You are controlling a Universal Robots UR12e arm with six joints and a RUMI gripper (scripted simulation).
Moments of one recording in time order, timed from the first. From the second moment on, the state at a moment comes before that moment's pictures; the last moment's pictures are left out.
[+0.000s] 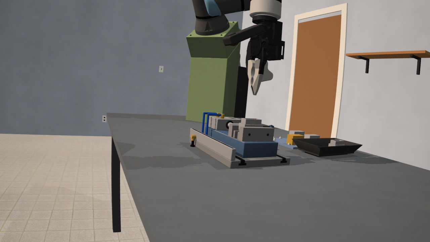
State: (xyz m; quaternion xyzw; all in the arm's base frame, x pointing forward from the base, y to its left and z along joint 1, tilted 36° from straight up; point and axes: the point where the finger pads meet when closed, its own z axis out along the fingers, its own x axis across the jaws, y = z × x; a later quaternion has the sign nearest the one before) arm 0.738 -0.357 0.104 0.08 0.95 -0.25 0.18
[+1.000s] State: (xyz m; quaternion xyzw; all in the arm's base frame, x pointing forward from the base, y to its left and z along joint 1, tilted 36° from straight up) arm 0.738 -0.357 0.104 0.08 0.95 -0.25 0.18
